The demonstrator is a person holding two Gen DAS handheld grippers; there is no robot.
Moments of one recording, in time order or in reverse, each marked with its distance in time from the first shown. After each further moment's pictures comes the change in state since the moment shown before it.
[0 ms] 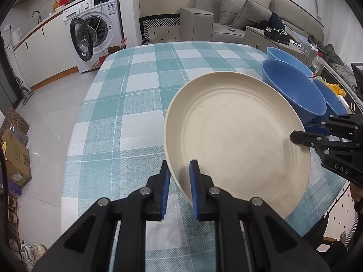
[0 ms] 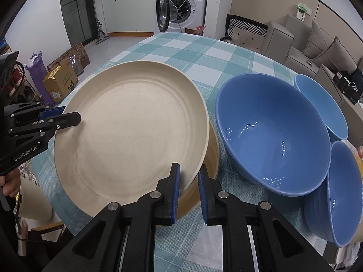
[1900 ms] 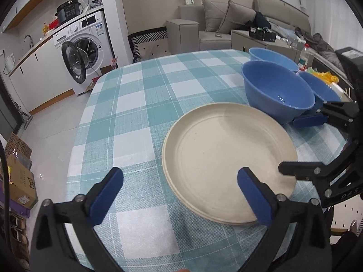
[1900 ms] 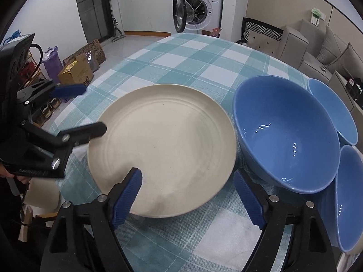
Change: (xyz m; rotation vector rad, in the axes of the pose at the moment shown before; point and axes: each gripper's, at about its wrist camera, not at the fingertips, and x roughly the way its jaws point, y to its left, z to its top) left arm -0.018 -0.027 0.002 0.112 -0.093 0.000; right arm -0.005 0.007 -0.006 -0.059 -0.014 0.102
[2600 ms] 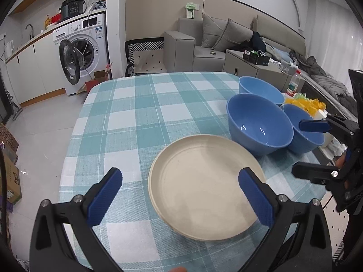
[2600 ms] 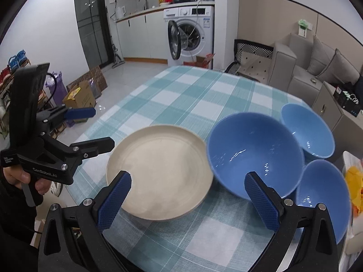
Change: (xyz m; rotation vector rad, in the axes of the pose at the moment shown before) left arm -0.027 0.001 0.035 -0.092 -0.069 -0.091; right arm -0.083 -0.025 0.010 0.053 -0.180 -0.008
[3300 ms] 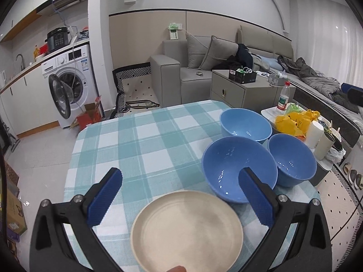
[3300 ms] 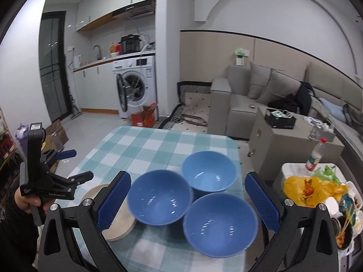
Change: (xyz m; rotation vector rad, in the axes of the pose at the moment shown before) left arm 0.002 -0.059 0.080 0.119 -0.125 -0.015; right arm -0.177 -0.121 0.032 0.174 -0.268 -0.280
